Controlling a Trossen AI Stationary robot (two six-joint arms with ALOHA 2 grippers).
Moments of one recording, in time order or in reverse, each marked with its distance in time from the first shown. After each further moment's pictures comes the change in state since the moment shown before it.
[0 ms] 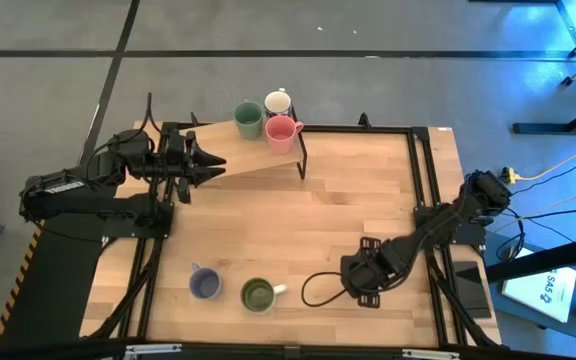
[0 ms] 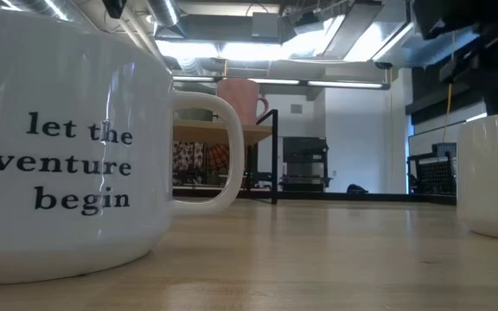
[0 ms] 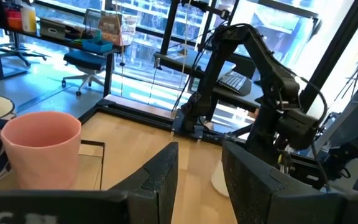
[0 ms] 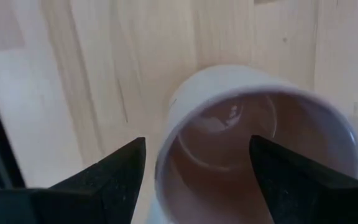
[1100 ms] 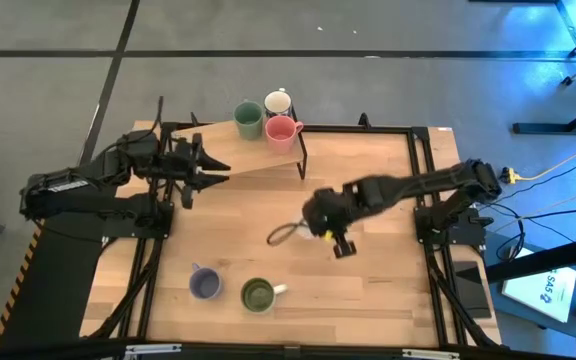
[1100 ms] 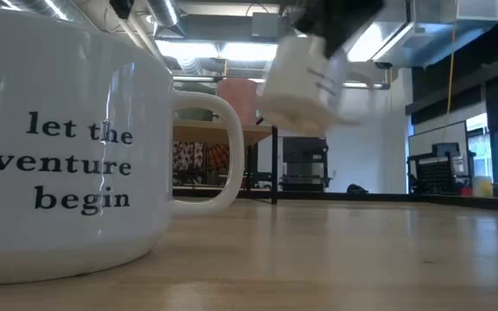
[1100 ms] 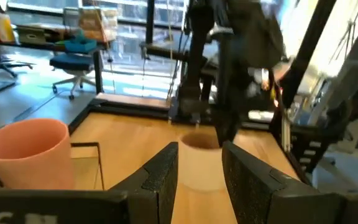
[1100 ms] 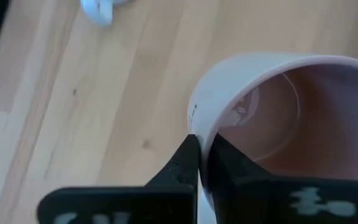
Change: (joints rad) left arm 0.000 0.040 0.000 -0.019 0.066 0.155; right arm -0.418 0.002 0.351 -0.058 -0.047 -0.861
